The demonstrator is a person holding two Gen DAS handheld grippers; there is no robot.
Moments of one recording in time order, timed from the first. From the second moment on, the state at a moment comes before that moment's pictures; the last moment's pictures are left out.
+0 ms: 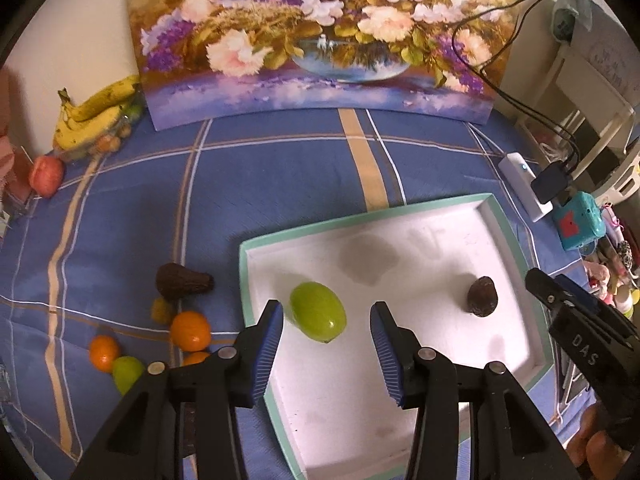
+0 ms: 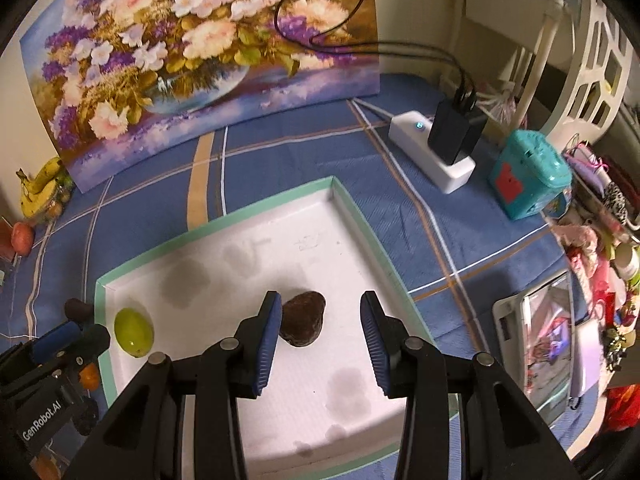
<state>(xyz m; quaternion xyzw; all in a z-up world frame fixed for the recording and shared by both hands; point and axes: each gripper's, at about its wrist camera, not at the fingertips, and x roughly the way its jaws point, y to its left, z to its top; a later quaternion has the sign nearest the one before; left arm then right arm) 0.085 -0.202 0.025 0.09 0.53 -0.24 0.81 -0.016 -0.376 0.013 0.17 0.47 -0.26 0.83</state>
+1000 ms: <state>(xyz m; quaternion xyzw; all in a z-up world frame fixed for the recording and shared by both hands) 0.116 -0.153 -0.011 0.09 0.57 -0.11 0.81 -0.011 -0.365 -0.001 0.13 0.50 -0.25 0.82</state>
